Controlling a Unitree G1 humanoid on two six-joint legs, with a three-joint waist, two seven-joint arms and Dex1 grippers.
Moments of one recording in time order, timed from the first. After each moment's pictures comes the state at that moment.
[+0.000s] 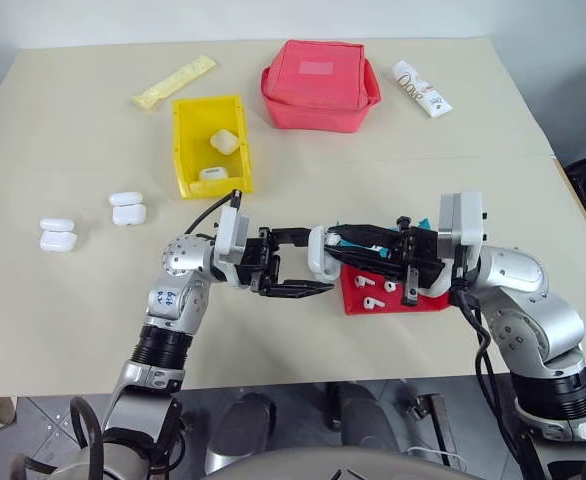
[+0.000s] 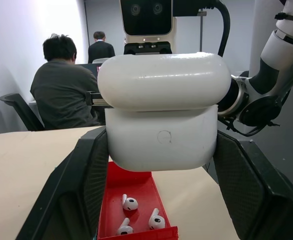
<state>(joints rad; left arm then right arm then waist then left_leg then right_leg) -0.47 0.23 -0.10 0.13 -0.52 -0.01 -1.34 -0.29 -0.57 0.03 -0.43 0.66 0.35 0.99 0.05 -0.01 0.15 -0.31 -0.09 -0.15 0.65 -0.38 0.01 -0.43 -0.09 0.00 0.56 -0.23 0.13</state>
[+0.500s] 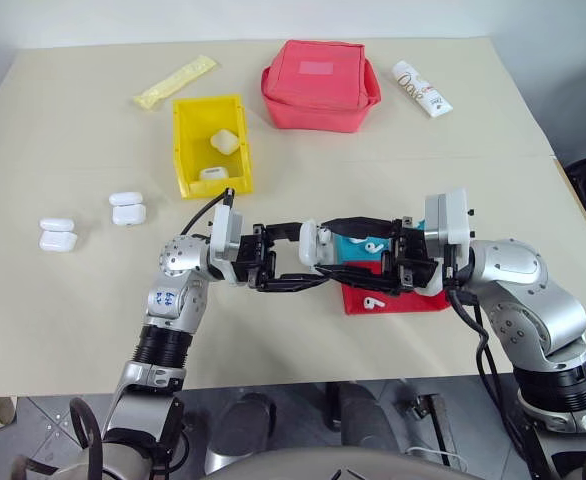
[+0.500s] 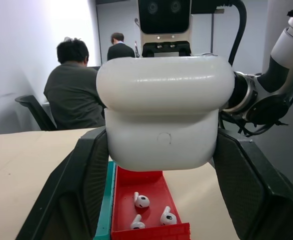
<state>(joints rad) -0.47 0.22 -0.06 0.17 -0.52 -0.04 -1.34 -0.34 -0.59 0.06 -0.44 0.66 0.40 0.99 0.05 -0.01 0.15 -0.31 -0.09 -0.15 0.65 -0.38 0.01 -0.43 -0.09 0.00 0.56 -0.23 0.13</state>
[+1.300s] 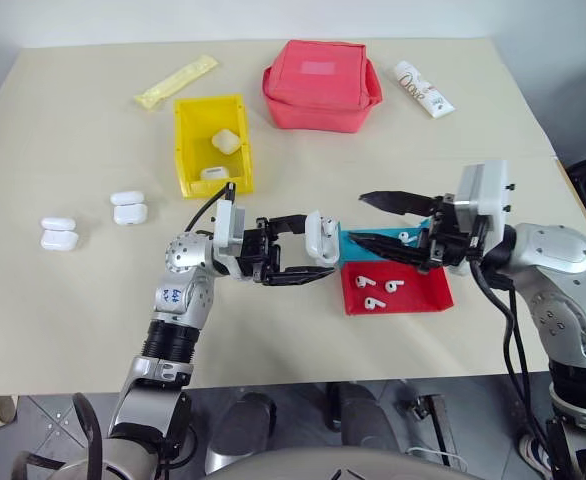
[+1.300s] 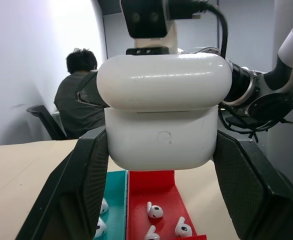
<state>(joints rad) -0.50 0.20 -0.05 0.22 -0.51 -0.09 -1.33 -0.26 -0.72 -0.16 -0.46 0.65 0.49 0.88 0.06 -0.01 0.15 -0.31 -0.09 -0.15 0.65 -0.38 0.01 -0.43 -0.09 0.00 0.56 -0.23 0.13</state>
